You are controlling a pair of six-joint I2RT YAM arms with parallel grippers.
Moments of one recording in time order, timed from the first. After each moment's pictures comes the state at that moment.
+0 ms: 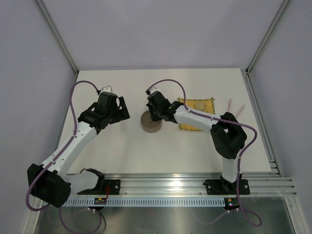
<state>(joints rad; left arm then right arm) -0.39 1.15 1.02 -0.70 -0.24 -0.58 0.82 1.91 1.42 -0.31 0.15 0.36</state>
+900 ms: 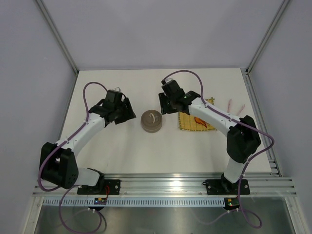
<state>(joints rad) -0.35 1.36 0.99 -0.52 0.02 -0.65 0.71 1.77 1.47 -0.55 0.13 0.40</state>
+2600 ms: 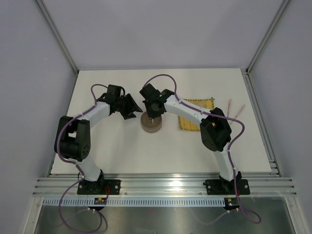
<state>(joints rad) -0.22 1.70 1.09 -0.33 0.39 -0.79 0.82 2.13 1.84 -0.77 0.12 0.42</state>
